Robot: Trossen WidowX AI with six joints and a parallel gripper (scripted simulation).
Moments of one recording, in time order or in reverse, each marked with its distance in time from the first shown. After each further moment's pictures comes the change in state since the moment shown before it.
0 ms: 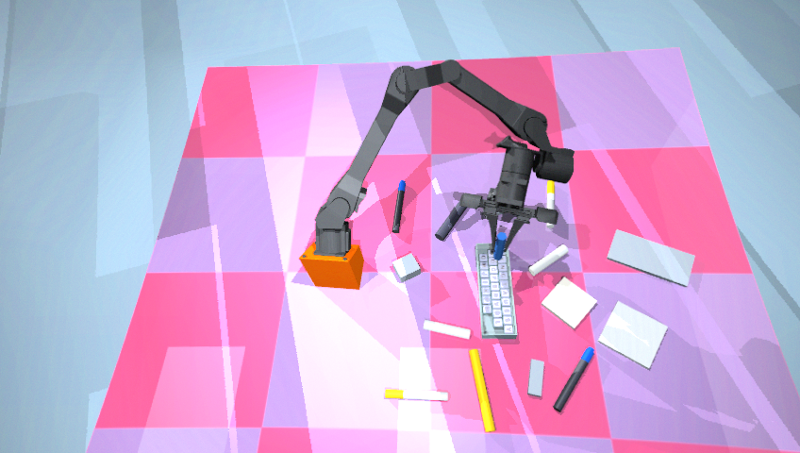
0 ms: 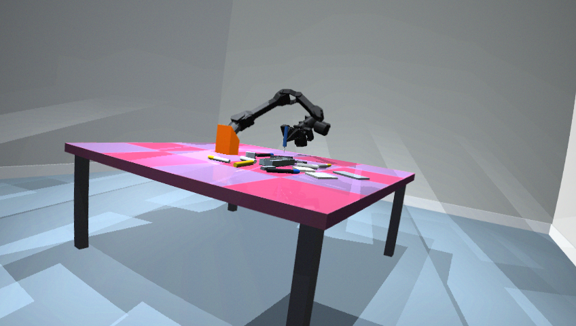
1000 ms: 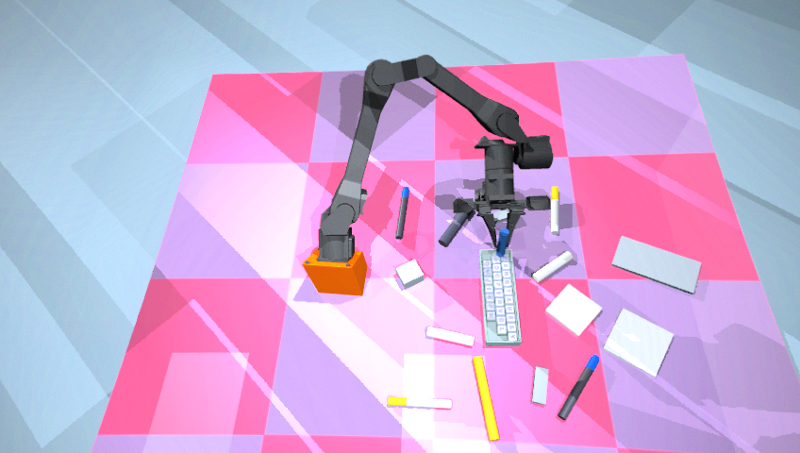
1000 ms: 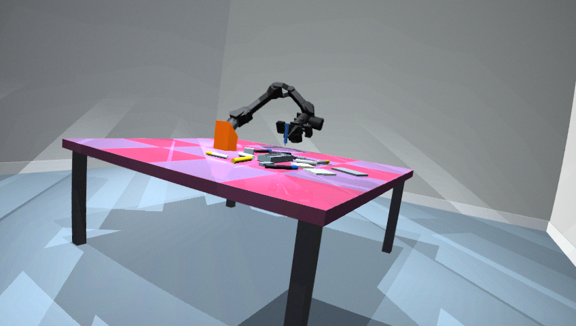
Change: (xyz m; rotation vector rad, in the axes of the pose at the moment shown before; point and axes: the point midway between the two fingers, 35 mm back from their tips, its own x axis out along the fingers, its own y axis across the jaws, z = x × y) arm -0.017 0.014 0.014 -0.135 0.008 -0.232
